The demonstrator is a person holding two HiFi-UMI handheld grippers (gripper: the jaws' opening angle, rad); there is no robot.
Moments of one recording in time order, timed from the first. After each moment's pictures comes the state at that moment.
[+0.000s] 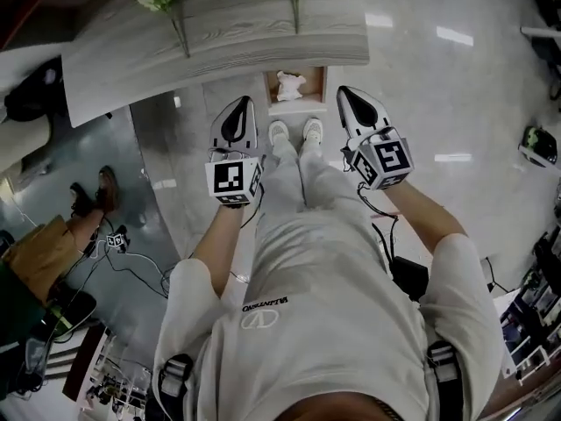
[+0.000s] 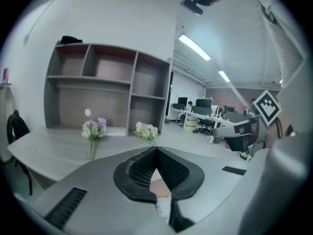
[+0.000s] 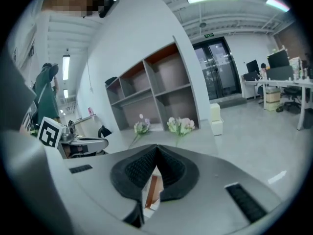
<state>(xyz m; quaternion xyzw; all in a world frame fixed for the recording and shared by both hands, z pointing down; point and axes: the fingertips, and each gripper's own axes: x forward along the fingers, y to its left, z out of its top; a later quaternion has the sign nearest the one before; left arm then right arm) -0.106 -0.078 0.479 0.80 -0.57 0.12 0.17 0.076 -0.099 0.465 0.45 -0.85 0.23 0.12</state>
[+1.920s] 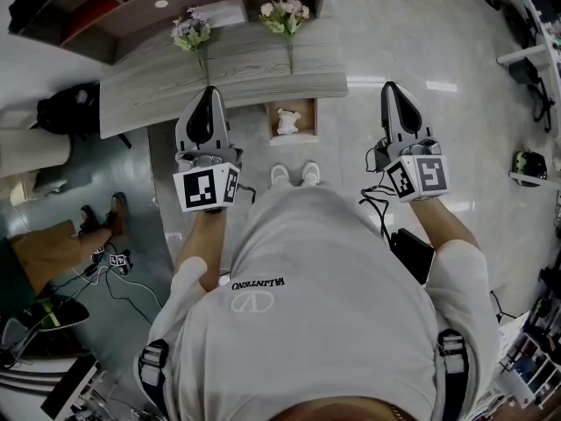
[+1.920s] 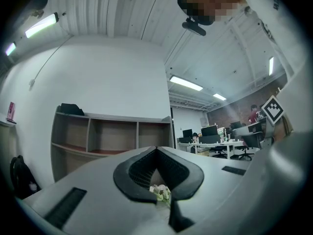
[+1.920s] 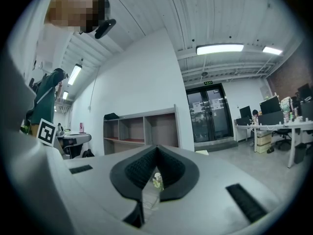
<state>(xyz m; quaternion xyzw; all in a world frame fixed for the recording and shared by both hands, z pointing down) -0.137 -0.067 0.191 0.79 -0.62 -0.02 -0.04 0.160 -0.080 0.194 0.53 -0.85 0.05 -0.01</state>
